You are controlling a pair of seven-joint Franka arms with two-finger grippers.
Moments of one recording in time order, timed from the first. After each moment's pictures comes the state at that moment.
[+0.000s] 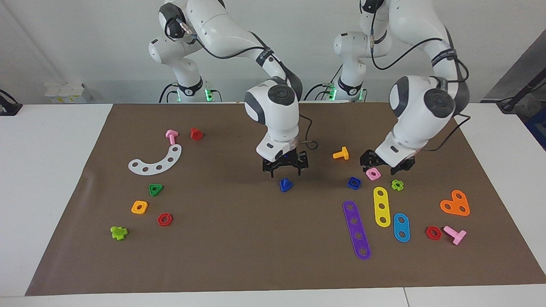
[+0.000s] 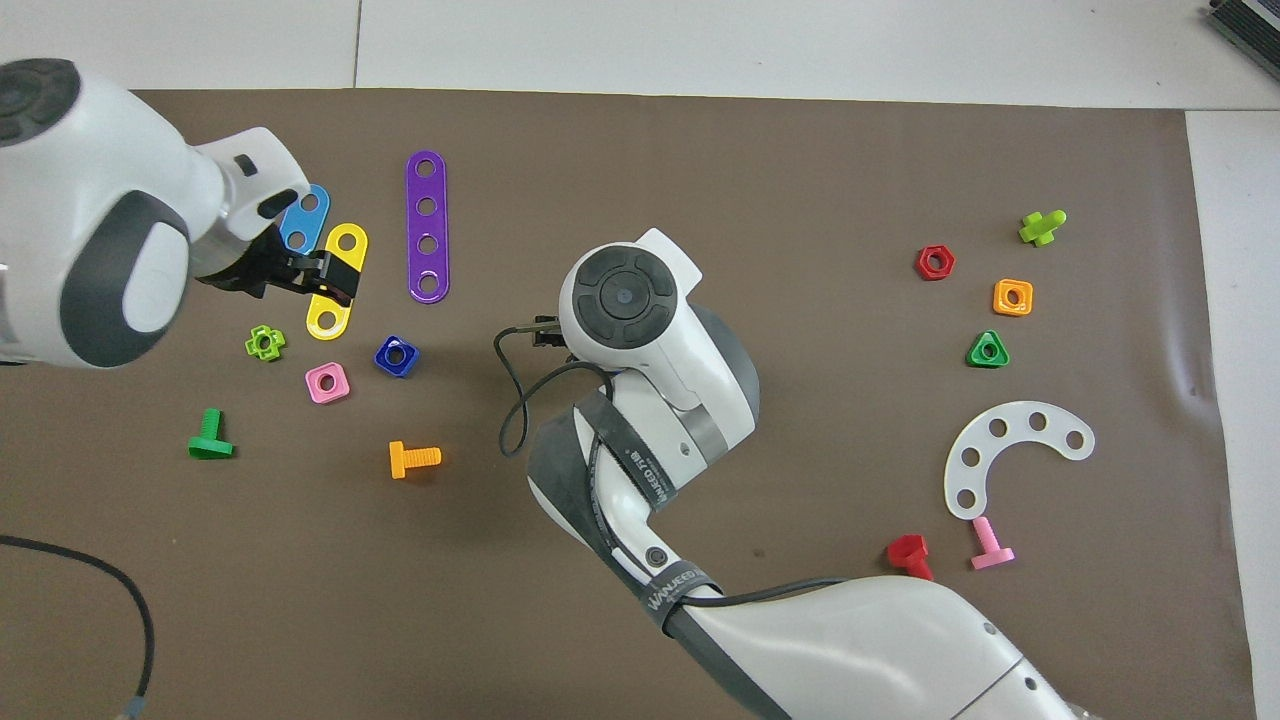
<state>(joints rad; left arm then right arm) 0.02 0.18 -0.10 -1.54 -0.02 1.72 0.02 0.66 0.62 -0.04 -1.44 0.01 2.21 0.61</state>
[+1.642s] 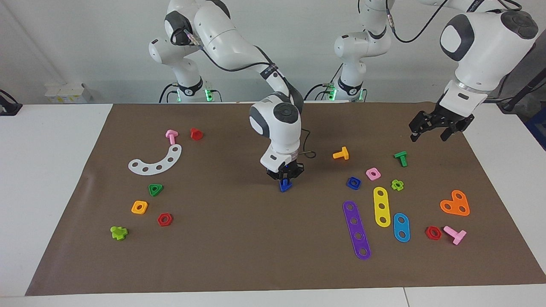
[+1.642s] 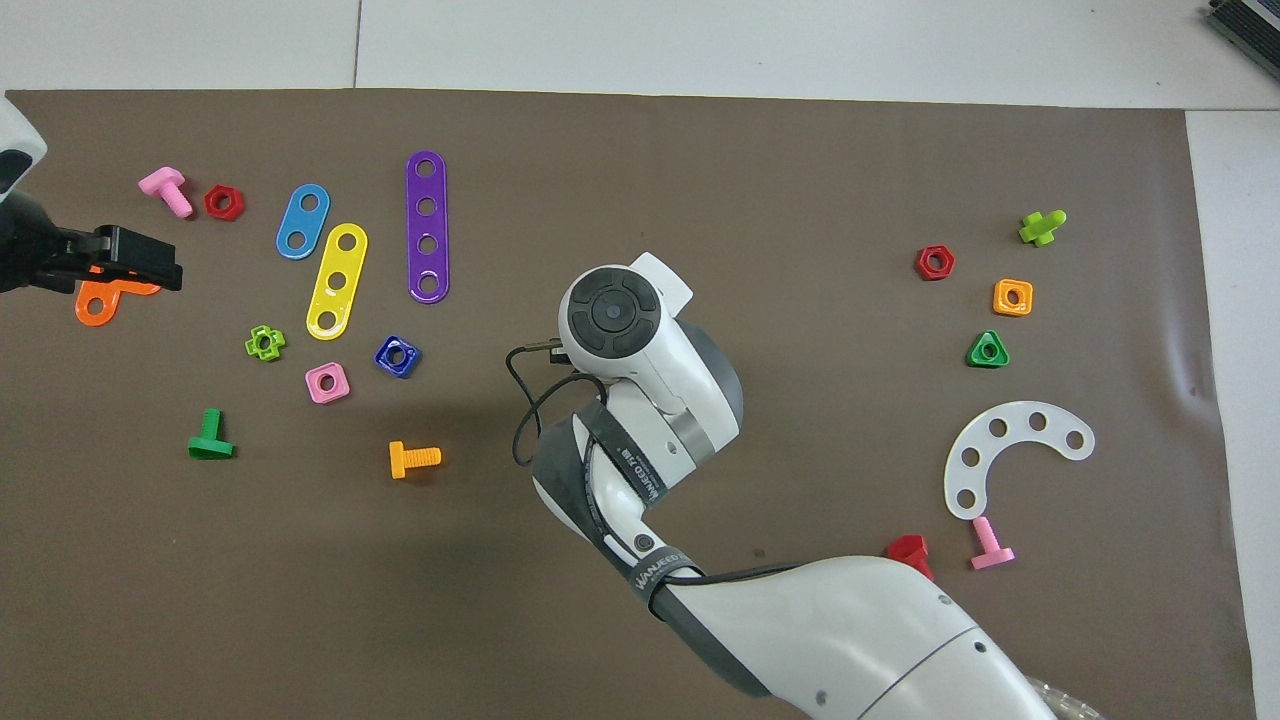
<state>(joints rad) 0.07 0.09 -0.10 -1.58 -0.02 1.71 0.02 0.66 0.62 -0.04 -1.48 0.01 2.19 0.60</state>
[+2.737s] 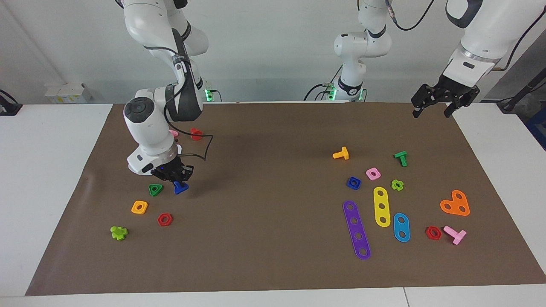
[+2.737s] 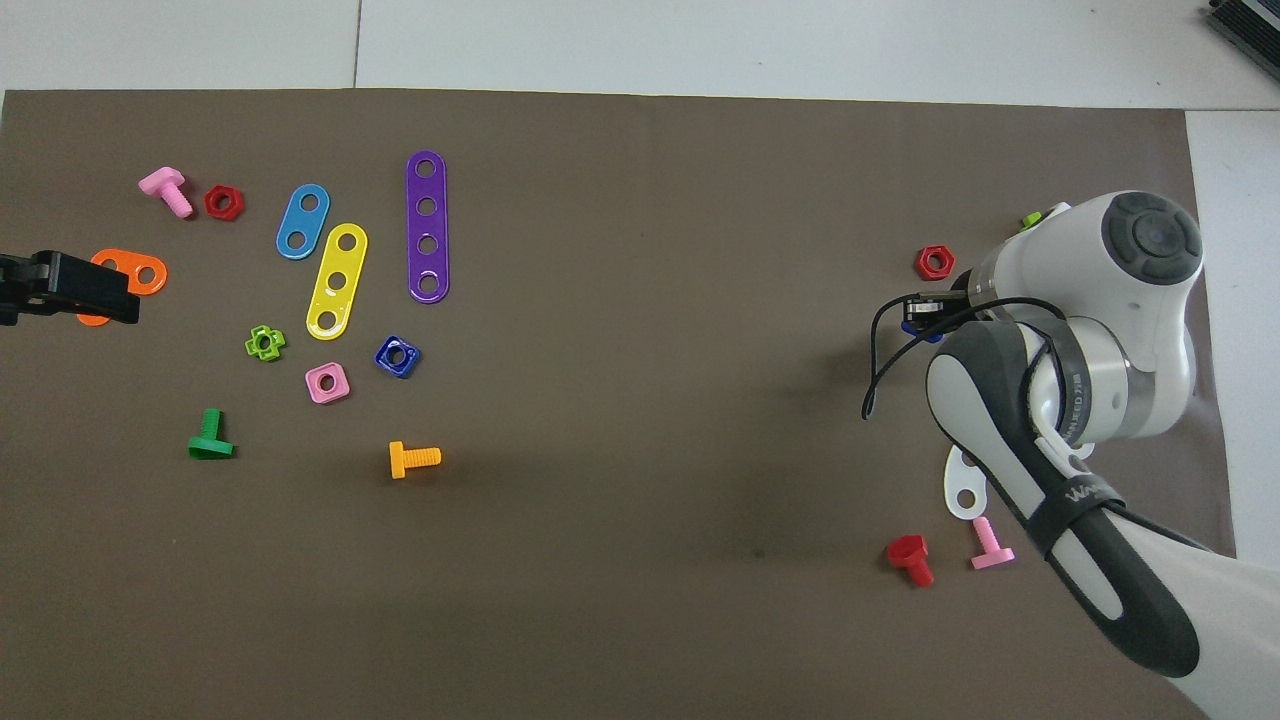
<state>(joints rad) -0.03 0.02 0.01 -1.52 -0.02 1.56 0.02 0.12 0.24 -0.06 -2.00 0.01 2.28 0.10</state>
